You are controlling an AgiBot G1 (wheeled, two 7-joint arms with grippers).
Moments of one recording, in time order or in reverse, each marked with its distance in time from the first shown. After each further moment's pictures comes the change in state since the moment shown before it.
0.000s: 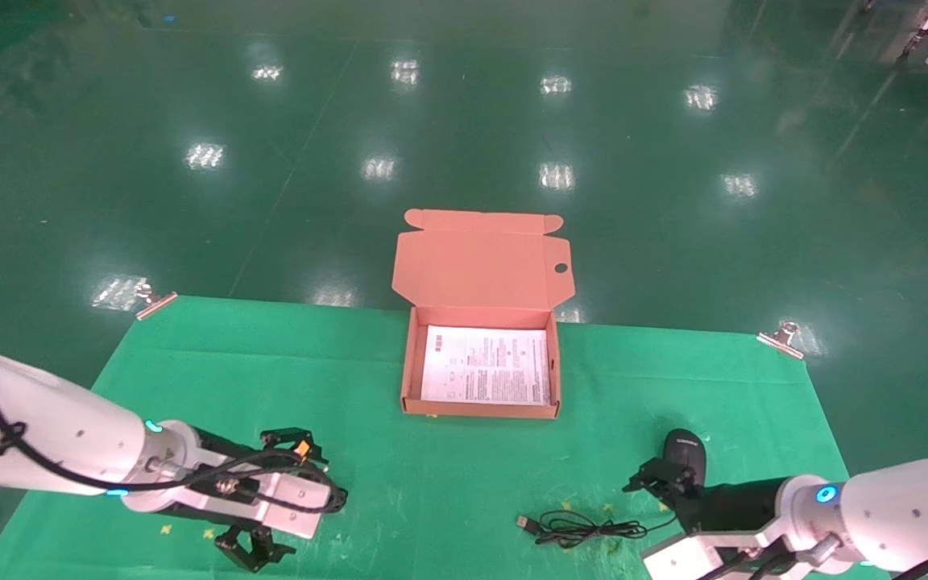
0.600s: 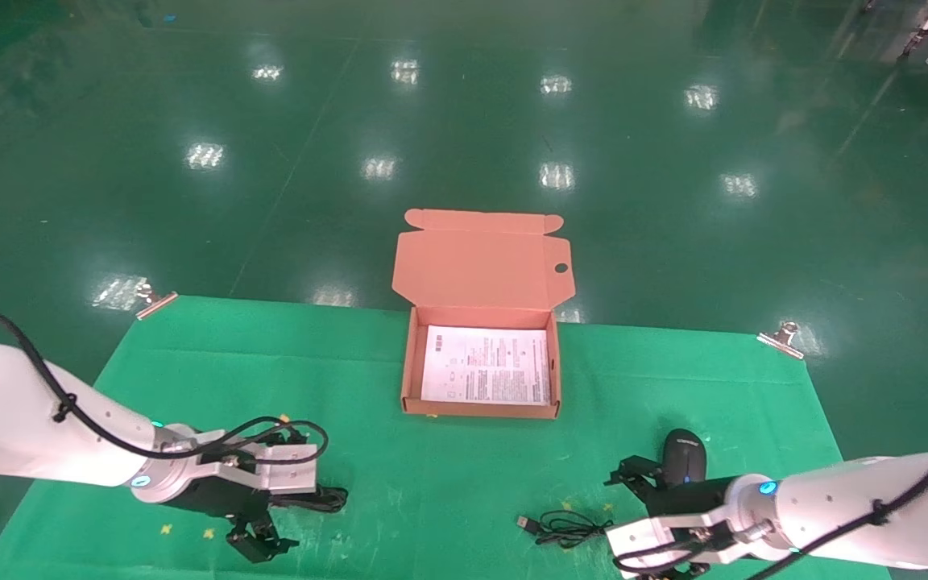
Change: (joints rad) left arm -0.018 0.146 -0.022 0.512 0.021 -0.165 0.022; right arm -0.017 -0.151 -0.018 -0.268 -0.062 0.151 -0.009
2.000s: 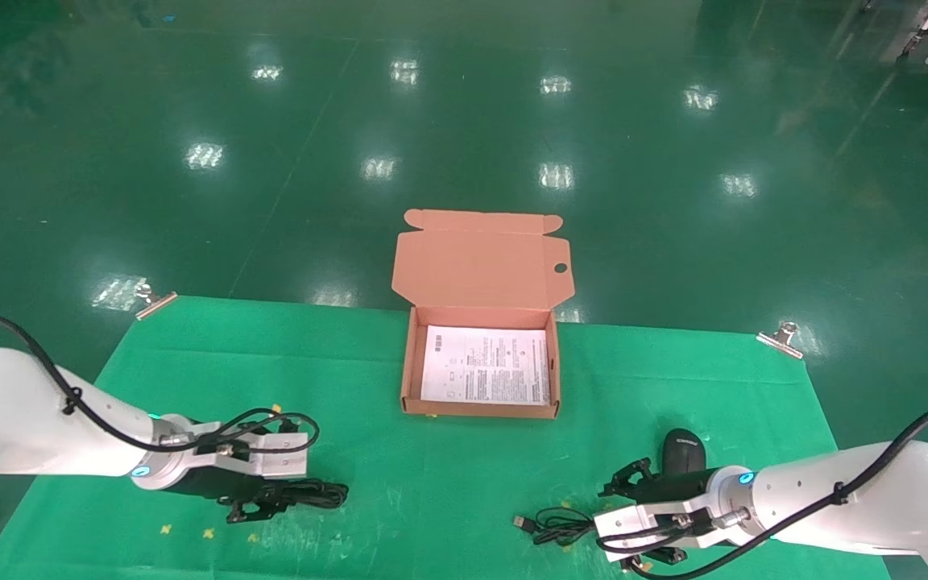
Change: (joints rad) left arm -0.030 0.064 -0.017 0.268 -0.016 -0.142 0.186; right arm 0.031 -0.094 -0.003 -0.203 -0.007 0.082 -0.065
